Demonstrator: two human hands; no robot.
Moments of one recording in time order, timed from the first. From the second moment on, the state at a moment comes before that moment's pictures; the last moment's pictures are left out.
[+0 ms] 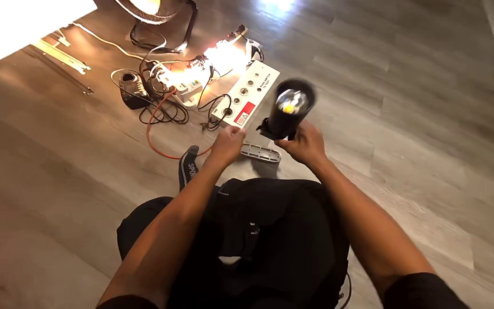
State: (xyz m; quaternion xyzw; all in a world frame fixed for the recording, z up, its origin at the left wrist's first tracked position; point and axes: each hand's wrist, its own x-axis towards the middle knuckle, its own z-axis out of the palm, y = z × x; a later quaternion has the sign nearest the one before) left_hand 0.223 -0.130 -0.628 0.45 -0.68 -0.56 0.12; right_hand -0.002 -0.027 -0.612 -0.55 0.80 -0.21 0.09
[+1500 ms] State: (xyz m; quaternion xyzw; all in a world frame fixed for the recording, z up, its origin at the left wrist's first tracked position) left_hand 0.167 -0.106 -0.790 0.27 -0.89 -0.35 0.02; right_hand -0.033 -0.070 -0.746 -0.53 0.80 -0.15 0.26
